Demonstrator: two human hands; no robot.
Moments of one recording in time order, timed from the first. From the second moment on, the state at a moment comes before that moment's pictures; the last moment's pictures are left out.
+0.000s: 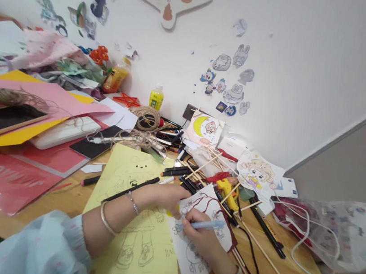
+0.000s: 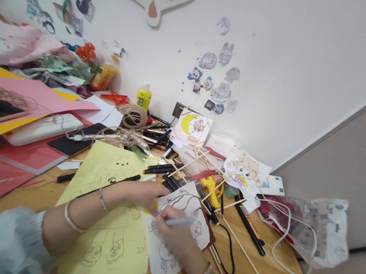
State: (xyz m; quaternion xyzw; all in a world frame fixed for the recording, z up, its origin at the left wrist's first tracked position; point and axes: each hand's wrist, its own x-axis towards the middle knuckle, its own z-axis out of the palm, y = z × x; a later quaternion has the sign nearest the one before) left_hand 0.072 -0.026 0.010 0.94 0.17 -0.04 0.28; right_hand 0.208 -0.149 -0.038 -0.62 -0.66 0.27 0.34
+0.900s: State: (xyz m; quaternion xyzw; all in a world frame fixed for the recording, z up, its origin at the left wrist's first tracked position) left_hand 0.072 -0.026 0.010 0.94 0.18 -0.04 0.28; right_hand 0.210 -0.150 -0.043 -0.61 -0.64 0.28 0.37
